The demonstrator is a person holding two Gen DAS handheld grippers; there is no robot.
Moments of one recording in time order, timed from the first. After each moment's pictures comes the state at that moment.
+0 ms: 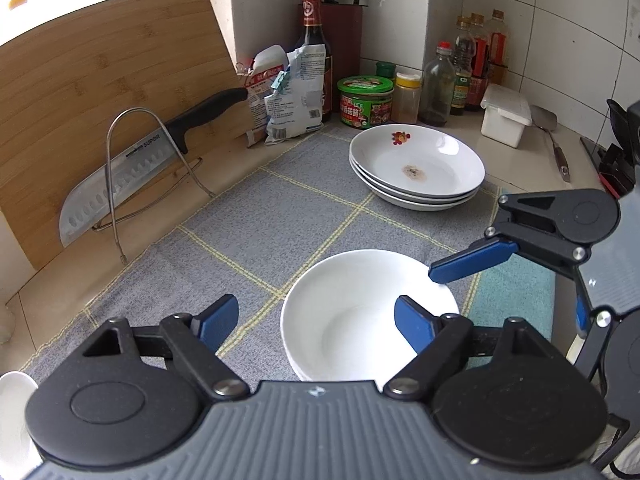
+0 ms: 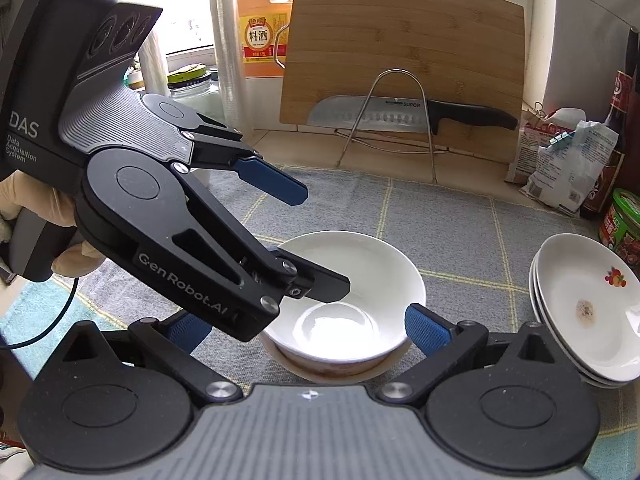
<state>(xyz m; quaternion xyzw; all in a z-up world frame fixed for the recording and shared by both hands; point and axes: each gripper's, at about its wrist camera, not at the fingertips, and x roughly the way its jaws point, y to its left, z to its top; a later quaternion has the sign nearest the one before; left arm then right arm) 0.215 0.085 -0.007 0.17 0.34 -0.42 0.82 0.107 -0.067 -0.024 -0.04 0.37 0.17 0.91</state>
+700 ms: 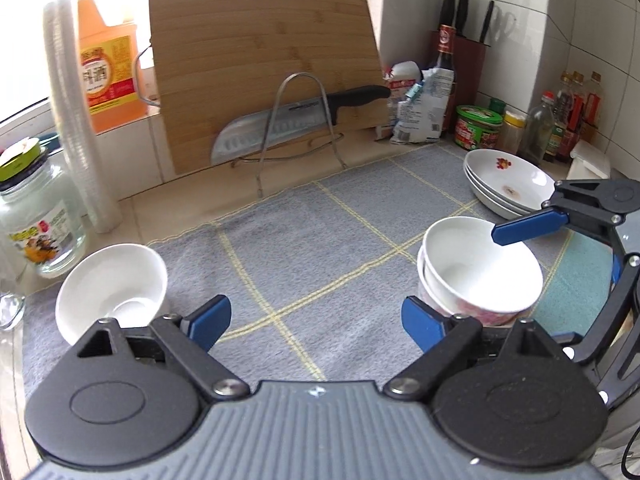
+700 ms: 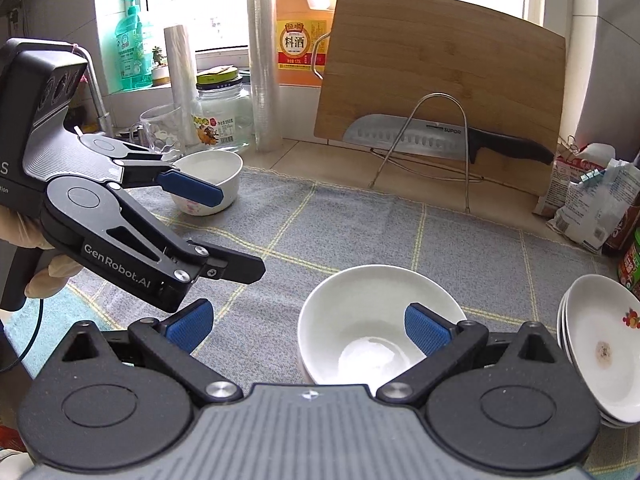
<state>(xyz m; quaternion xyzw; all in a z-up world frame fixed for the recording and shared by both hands) 0.201 0.194 -0.013 0.08 0.34 -0.28 0.89 0.123 -0.026 -0.013 -0.08 0.36 0.20 0.91</state>
